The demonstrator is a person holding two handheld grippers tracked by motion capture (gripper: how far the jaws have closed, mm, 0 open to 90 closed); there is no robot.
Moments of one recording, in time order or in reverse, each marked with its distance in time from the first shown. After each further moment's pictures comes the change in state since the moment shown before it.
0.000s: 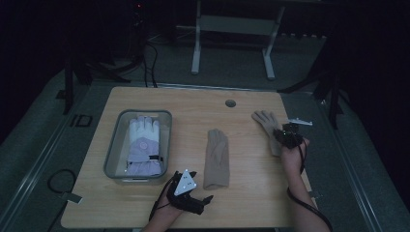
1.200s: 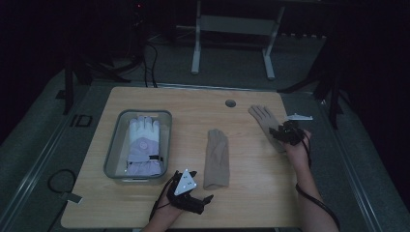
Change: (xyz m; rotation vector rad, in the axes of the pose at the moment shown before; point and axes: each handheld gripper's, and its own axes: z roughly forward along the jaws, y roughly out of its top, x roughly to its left) left arm 0.001 0.000 0.001 -0.007 -0.001 0.000; right arm -0.015 0.013 0.011 0.009 0.126 -0.183
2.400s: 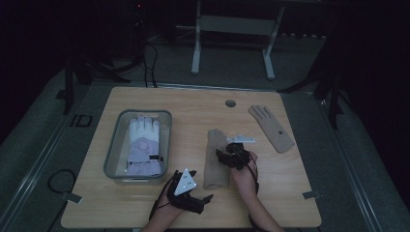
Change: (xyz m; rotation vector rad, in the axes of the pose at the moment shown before) left arm 0.001 0.001 -0.001 -0.002 0.008 0.009; right arm 0.213 -0.023 -0.014 0.019 0.135 -0.021
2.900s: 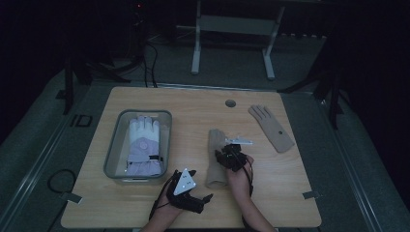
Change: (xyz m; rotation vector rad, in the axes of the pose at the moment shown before) left arm 0.001 0.000 0.000 -0.005 0.002 -0.002; right arm 0.010 -0.009 0.015 0.020 -0.017 0.089
